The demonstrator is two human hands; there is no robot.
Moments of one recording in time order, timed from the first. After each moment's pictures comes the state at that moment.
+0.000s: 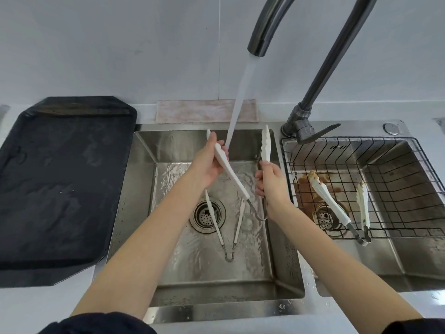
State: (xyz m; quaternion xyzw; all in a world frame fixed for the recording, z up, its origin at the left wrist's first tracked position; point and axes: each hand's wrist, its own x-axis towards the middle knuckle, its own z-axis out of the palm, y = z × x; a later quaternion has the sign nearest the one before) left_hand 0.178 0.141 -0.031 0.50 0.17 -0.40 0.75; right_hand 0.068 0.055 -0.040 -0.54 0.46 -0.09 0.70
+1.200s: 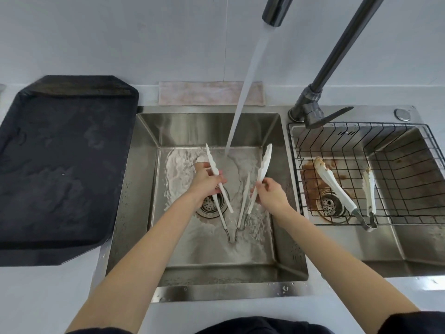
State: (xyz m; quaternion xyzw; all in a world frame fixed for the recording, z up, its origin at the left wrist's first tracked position) left_hand 0.136 0.187 -0.081 0.71 0.07 -0.41 0.57; right_hand 0.036 0.066 -0.087 -0.72 0.45 0.09 0.53
